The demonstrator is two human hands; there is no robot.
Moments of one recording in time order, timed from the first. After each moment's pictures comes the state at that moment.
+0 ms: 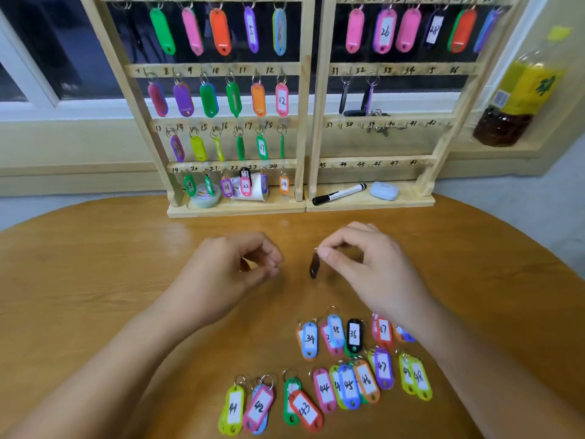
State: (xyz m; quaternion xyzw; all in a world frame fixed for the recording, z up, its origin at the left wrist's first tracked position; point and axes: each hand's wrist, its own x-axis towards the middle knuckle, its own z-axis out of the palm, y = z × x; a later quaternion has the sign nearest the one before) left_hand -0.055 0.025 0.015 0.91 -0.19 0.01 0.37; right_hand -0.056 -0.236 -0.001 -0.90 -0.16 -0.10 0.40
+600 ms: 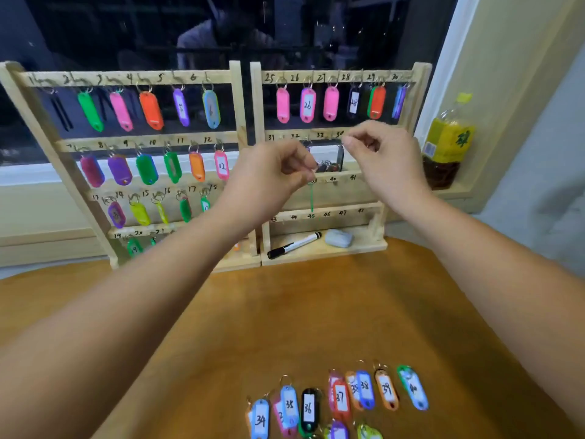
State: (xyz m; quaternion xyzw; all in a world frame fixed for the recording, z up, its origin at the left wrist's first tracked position) left_hand 0.097 -0.117 0.126 0.85 -0.26 0.17 0.43; right_hand 0.103 -0.341 0.130 -0.86 -0.08 -0.35 0.36
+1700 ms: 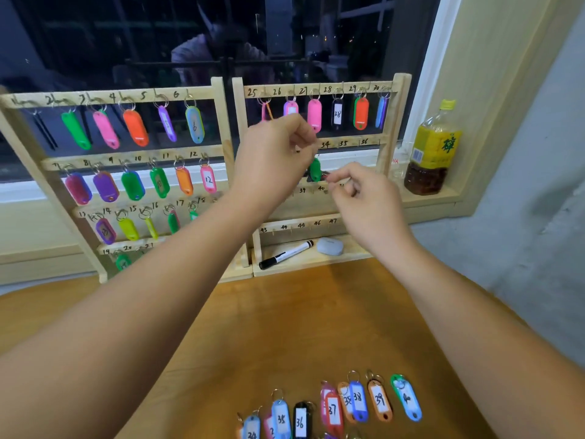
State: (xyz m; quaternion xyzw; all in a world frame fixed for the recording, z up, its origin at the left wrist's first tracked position) left_hand 0.120 -0.158 0.152 0.84 -0.24 0.30 0.37; right_hand 0.057 -0.323 0.101 -0.86 -0.03 -0.29 0.42
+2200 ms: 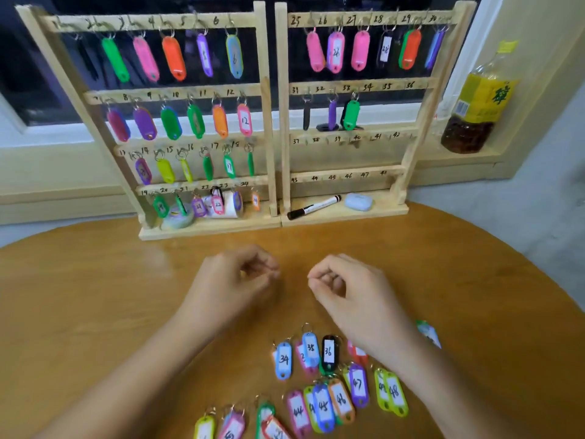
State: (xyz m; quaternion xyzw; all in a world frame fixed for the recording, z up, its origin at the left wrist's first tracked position) left_hand -0.029 -0.020 -0.011 0.91 -0.13 0.04 0.39; right_hand -0.076 -0.254 -0.012 -0.90 -0.11 -0.09 0.41
